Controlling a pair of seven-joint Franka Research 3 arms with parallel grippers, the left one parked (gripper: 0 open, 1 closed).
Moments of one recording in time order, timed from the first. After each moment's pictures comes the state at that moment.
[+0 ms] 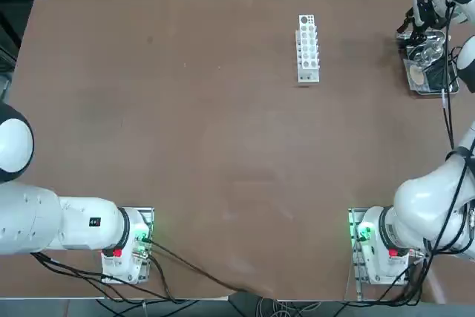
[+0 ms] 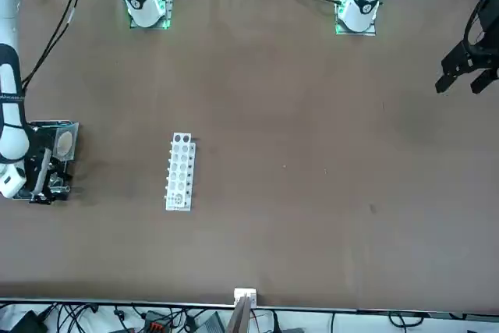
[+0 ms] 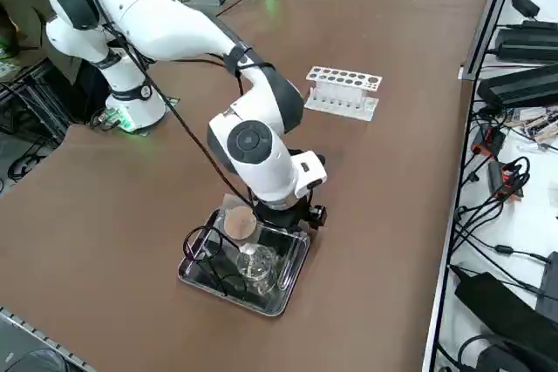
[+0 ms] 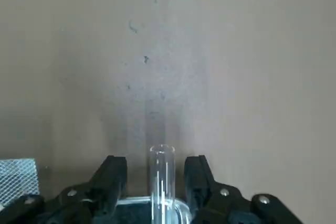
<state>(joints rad) -0.41 0.81 0.02 -1.44 0.29 2.22 -2.15</state>
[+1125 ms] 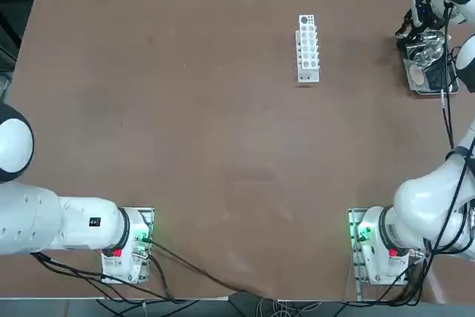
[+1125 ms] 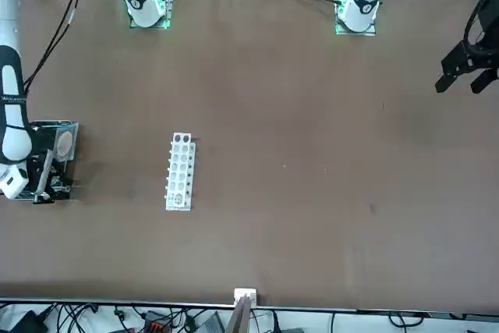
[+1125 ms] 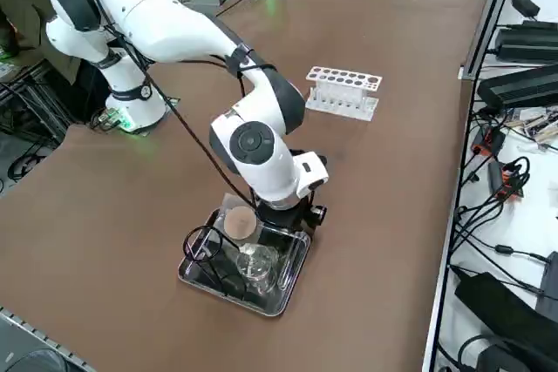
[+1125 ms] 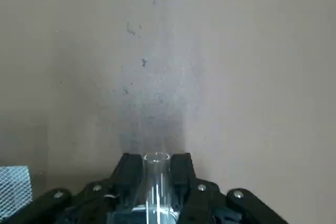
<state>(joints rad) -0.41 0.82 0.02 -1.44 0.29 2.22 -2.15</state>
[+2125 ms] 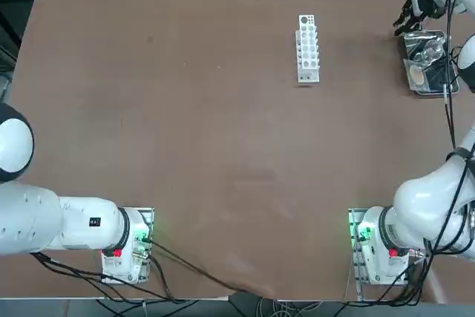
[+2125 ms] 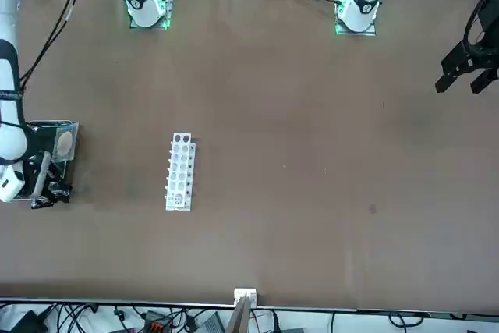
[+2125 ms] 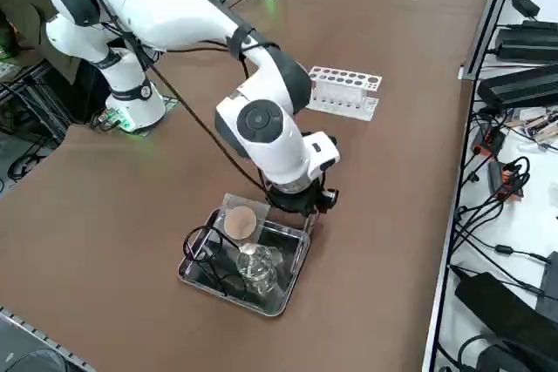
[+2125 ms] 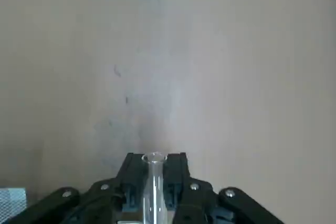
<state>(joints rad) -0.41 0.77 0.07 -1.41 0.30 2.16 -2.15</state>
